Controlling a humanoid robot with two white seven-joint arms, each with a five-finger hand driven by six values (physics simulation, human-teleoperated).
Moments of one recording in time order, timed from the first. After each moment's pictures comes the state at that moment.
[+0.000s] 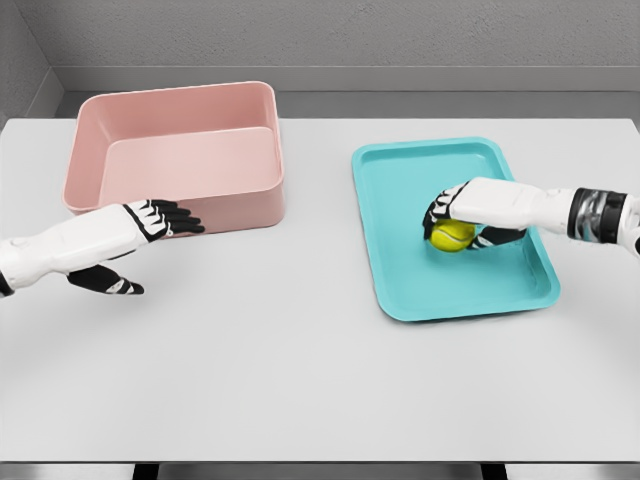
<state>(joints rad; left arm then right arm) -0.43 1.09 -0.74 -1.62 -0.21 -0.61 -0.09 -0.69 -0.82 0.77 -1.38 0.32 -0.61 0.46</state>
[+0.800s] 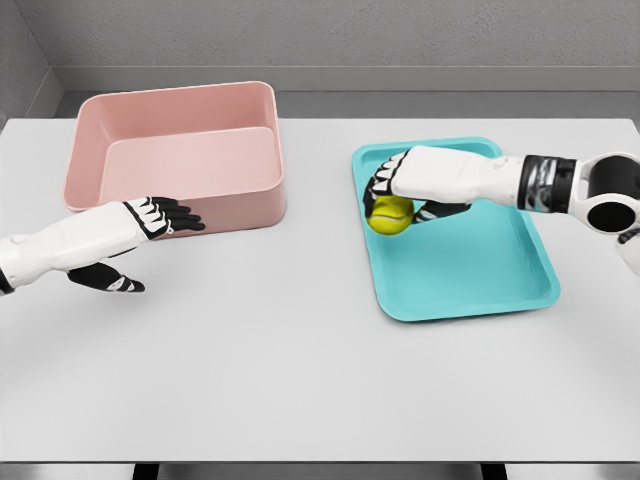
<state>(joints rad) -0.44 1.09 -0.74 -1.62 -0.21 -0.61 -0.09 -0.81 -0.71 0.82 -1.45 0.32 -0.61 0.46</state>
